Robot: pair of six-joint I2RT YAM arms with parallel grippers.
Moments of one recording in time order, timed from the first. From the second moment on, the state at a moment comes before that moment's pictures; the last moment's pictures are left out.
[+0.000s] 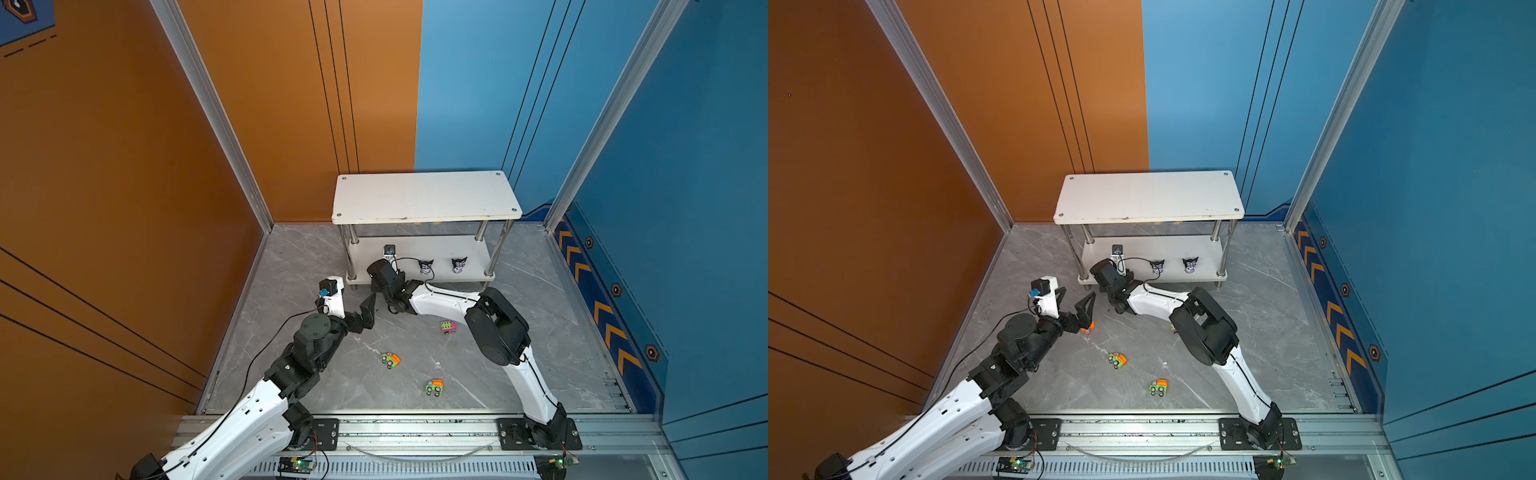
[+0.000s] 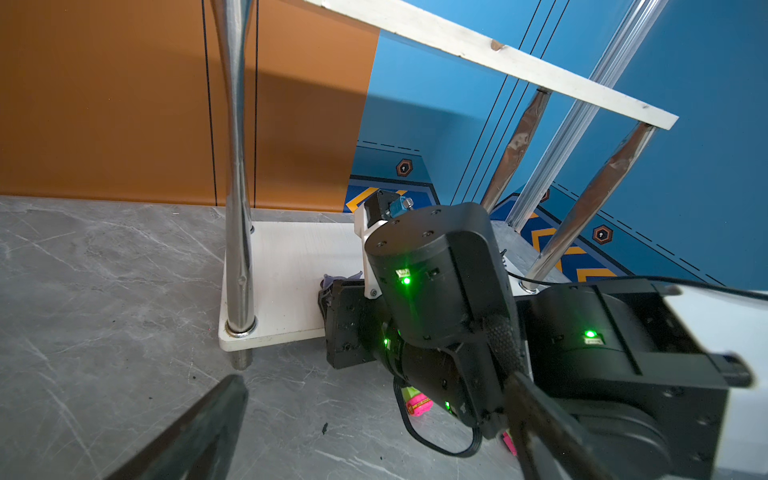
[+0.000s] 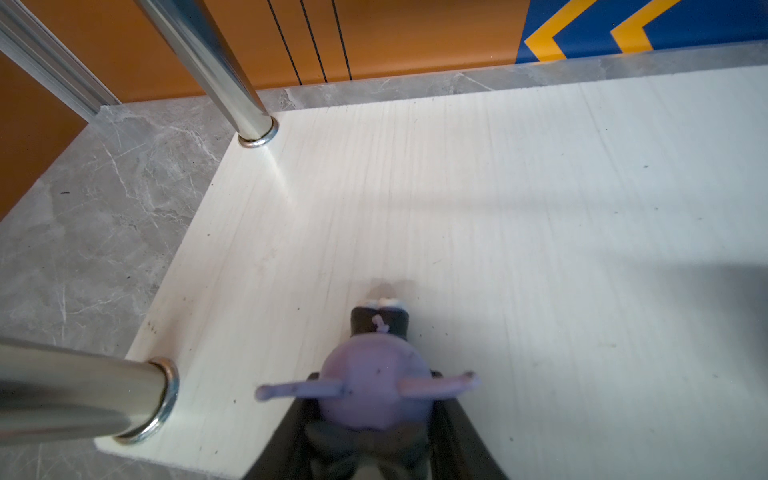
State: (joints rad) left arm -0.64 0.70 0.44 0.14 -0.28 -0.32; right arm 0.86 2.25 1.66 -0.06 0.52 0.59
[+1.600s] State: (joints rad) left arm -0.56 1.27 0.68 0.15 -0.11 -0.35; right arm 0.73 1.38 0.84 -0.23 0.22 0.54
